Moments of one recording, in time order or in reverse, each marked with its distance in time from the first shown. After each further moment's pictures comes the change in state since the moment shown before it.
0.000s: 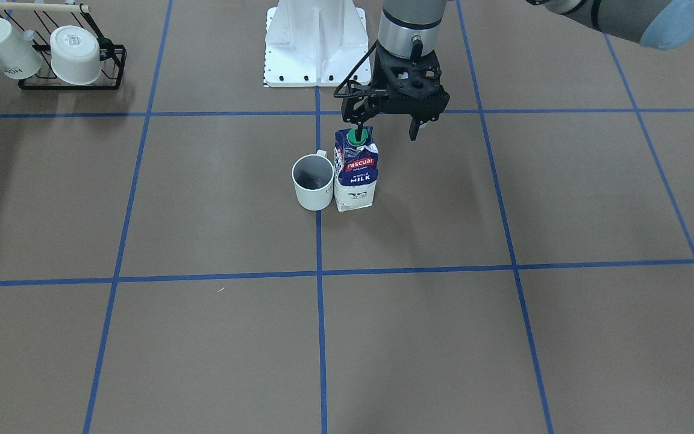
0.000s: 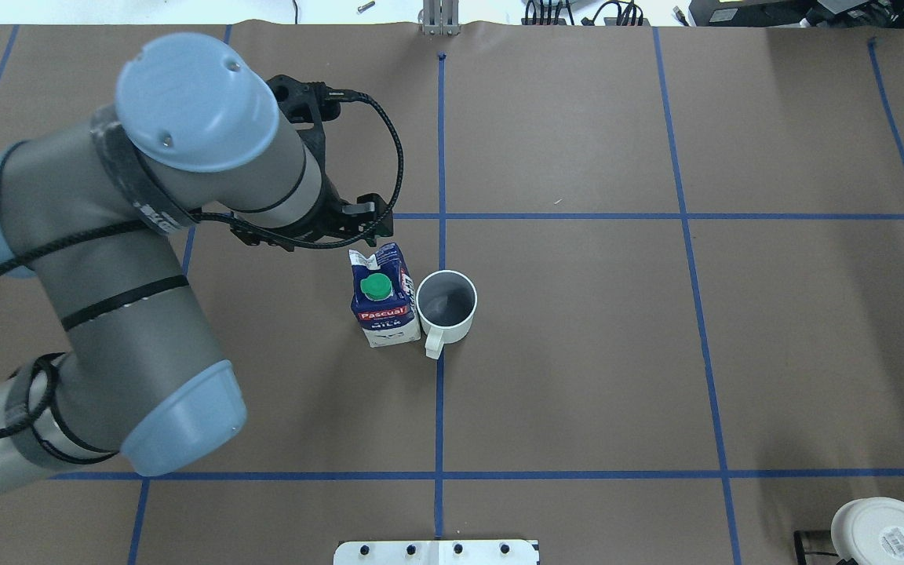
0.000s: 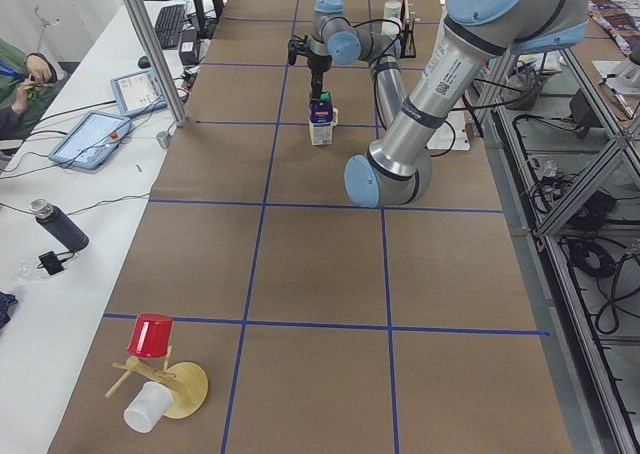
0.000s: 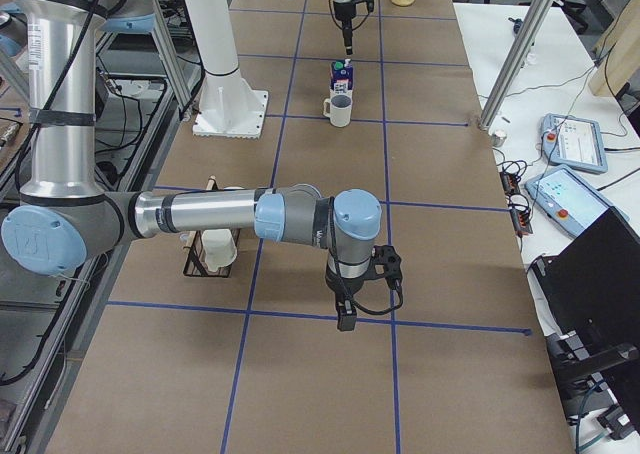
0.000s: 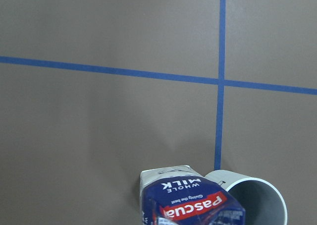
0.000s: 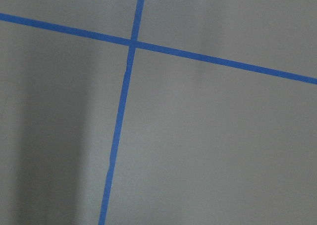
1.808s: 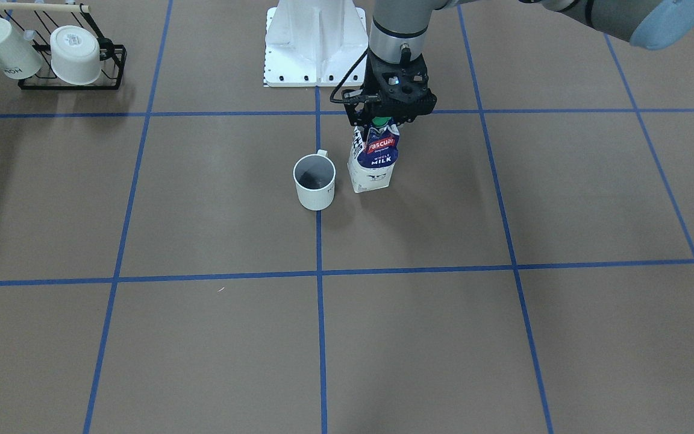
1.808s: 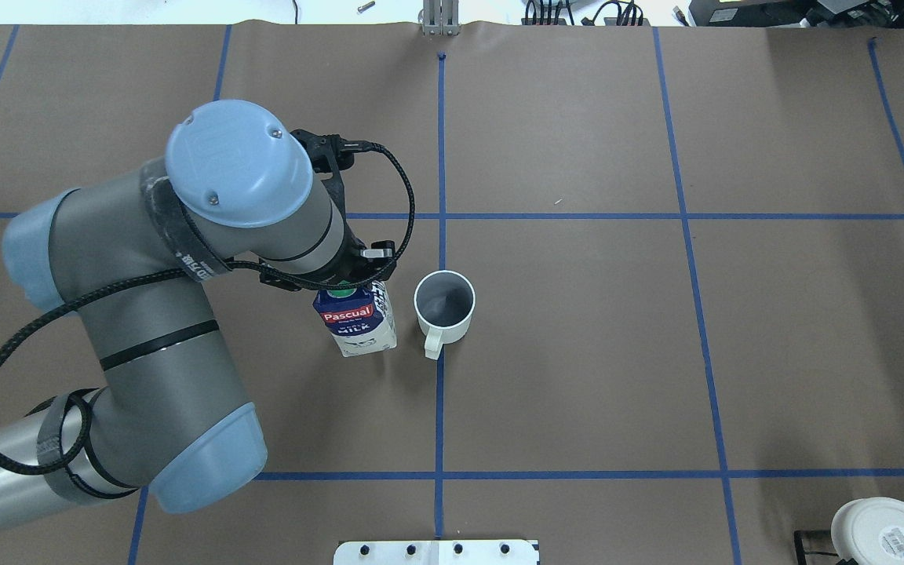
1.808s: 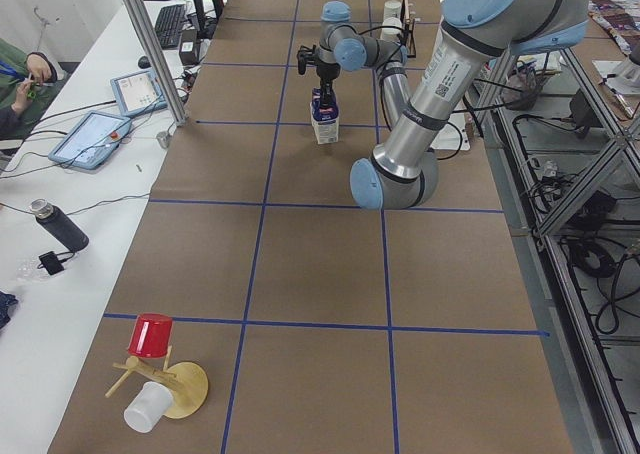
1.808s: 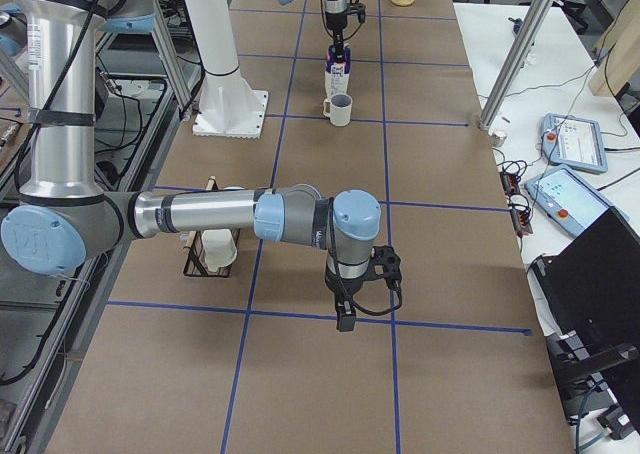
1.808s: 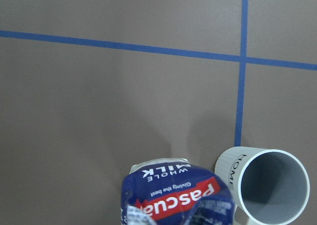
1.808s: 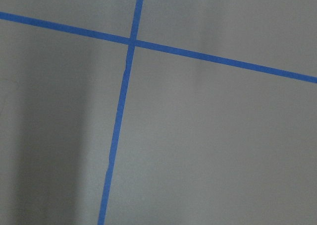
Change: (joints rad) left arm 0.098 0.001 0.058 -0.053 0.027 -0.164; right arm 0.000 -0.002 0.000 0.000 -0.002 -0.001
